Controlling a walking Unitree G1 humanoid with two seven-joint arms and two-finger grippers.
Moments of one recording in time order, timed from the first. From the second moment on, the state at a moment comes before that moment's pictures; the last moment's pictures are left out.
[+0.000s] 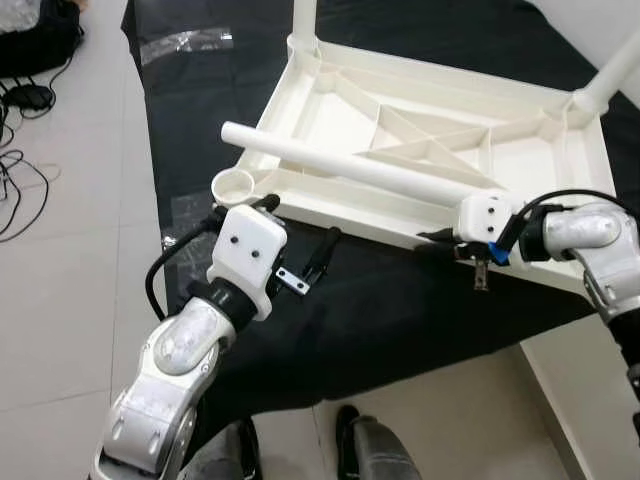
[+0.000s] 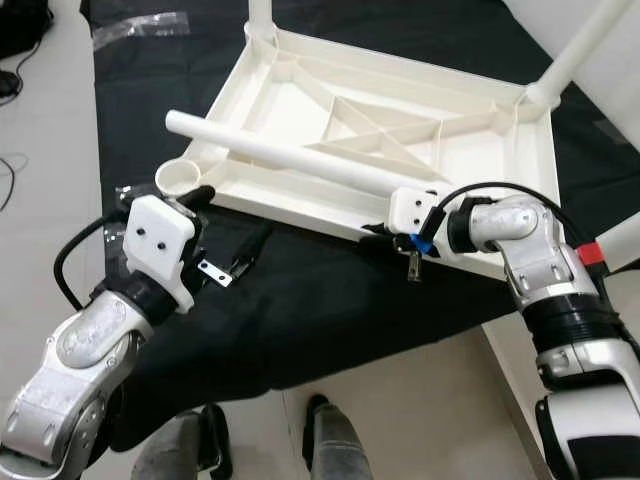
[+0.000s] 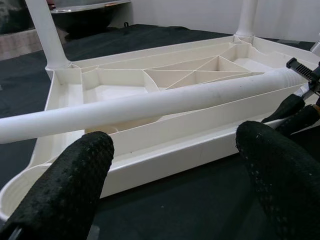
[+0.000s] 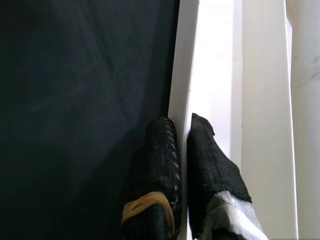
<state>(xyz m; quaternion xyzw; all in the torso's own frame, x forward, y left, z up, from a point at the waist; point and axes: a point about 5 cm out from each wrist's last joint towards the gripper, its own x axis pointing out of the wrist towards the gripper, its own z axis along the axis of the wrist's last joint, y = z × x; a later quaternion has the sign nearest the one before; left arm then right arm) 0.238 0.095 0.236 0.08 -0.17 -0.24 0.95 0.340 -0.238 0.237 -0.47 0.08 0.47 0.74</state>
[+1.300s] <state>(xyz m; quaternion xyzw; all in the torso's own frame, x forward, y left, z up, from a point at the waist) 0.228 0.097 0.224 0.07 -0.15 -0.22 0.96 0.391 -0.082 0.270 -0.17 0.04 0.53 0.83</state>
